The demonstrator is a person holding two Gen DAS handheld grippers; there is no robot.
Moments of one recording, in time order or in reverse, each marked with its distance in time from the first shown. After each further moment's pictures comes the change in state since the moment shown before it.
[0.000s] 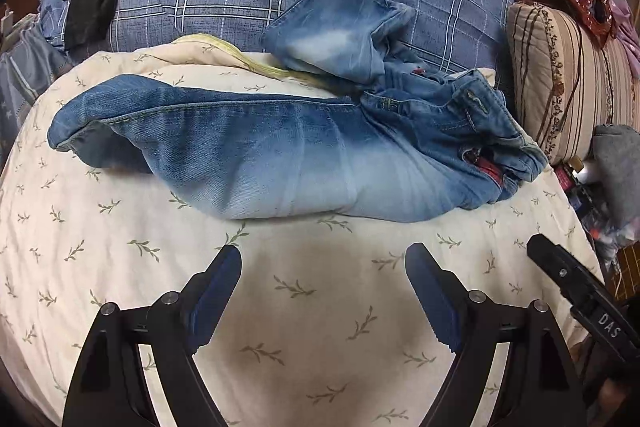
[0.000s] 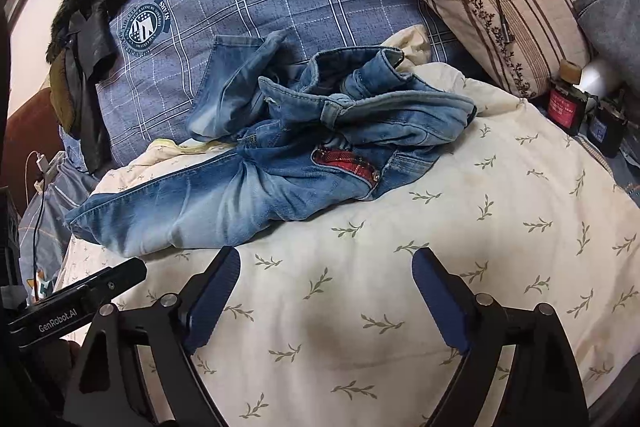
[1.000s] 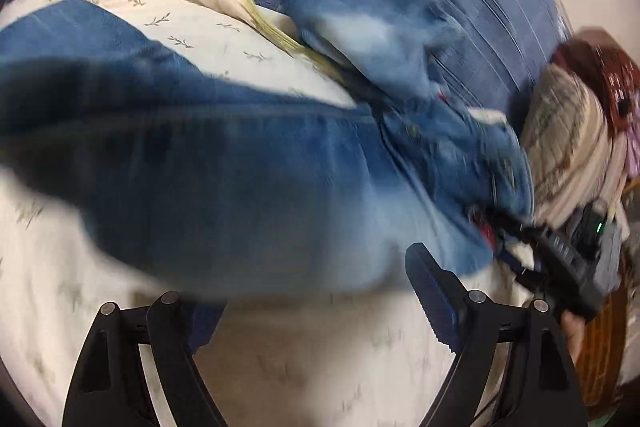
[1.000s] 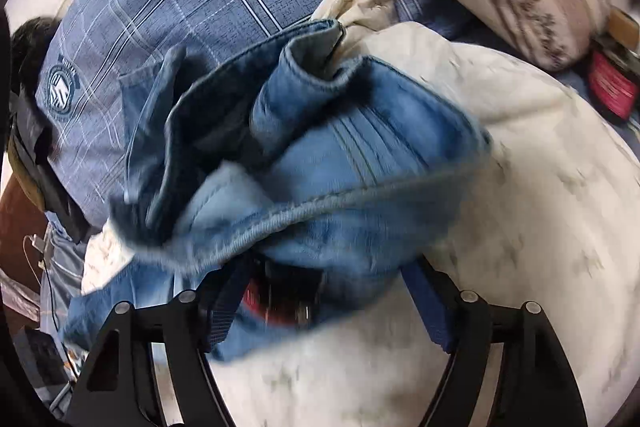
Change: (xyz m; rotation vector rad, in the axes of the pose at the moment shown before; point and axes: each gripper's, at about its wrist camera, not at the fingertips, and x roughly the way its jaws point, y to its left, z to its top) left arm 0.073 0.076 0.051 -0.301 0.108 -0.213; right arm 0.118 -0.083 0.091 0.267 0.189 0.068
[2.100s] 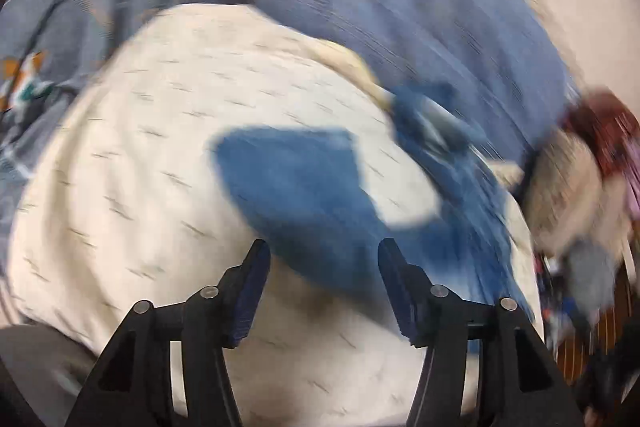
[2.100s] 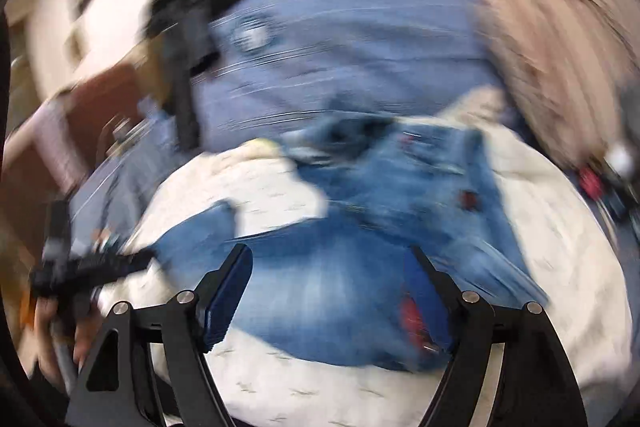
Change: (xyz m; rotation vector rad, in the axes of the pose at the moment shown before) left arm -0.164 0.170 -0.023 -0.156 -0.162 0.185; right arm -0.173 0.163 -0.148 -0.634 -0.091 0.233
